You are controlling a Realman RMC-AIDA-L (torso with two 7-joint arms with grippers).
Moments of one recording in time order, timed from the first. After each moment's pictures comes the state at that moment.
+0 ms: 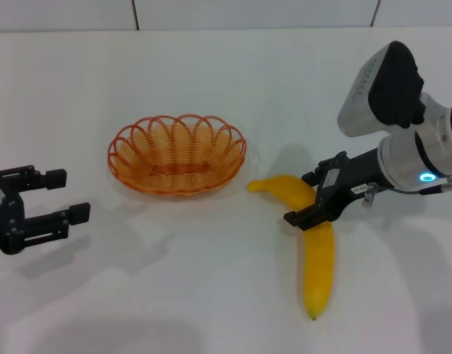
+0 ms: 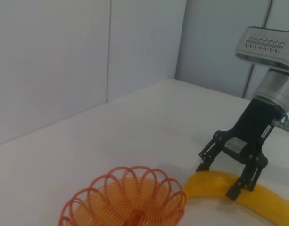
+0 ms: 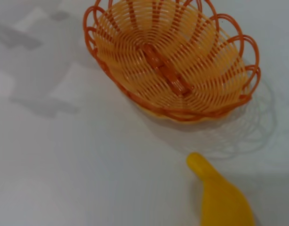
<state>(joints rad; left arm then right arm) -0.04 -2.04 1.04 1.36 1.75 1.57 -1.66 0.48 2.04 -1.52 -1.12 -2.28 -1.21 2.14</state>
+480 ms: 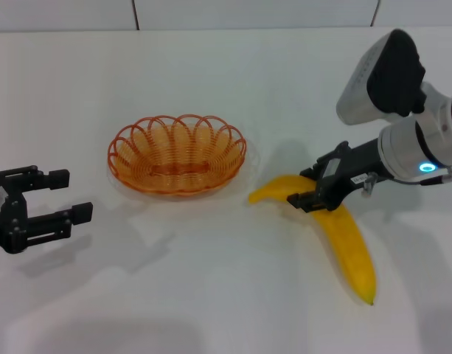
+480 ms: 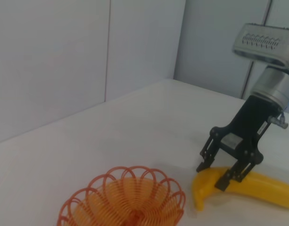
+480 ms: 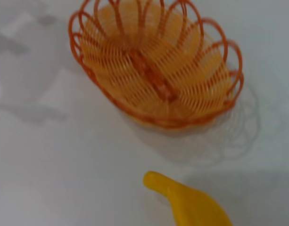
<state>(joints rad) -0.05 -2.04 1.04 1.34 1.75 1.57 -1.66 0.49 2.04 -1.52 -1.15 -2.31 -1.22 2.19</state>
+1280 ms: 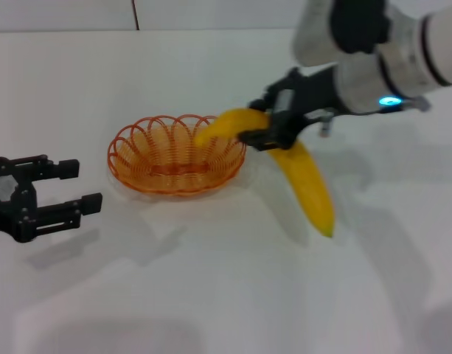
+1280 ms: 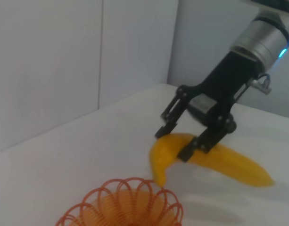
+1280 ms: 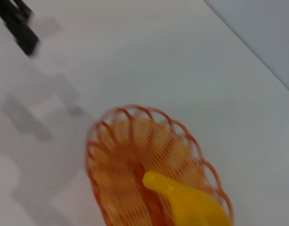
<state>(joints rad) -0.09 -2.04 1.05 1.33 1.75 1.57 -1.66 0.61 2.04 -1.54 -1.29 -2.29 -1.20 2.16</state>
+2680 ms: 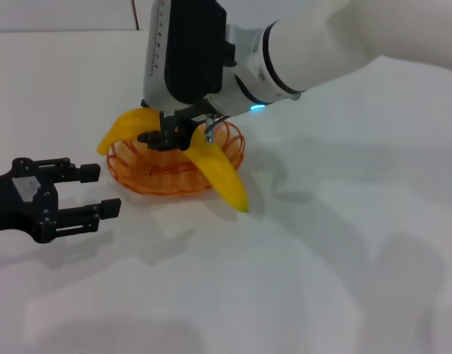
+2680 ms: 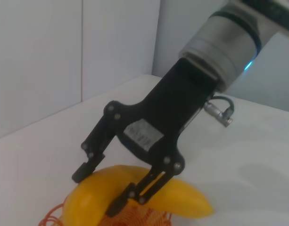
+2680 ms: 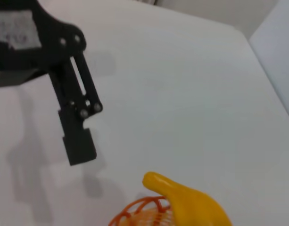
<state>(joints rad) -0.15 -2.04 1.07 1.28 1.79 1.57 -1.65 0.91 2.05 -1.93 -1.00 -2.17 -0.79 2.14</state>
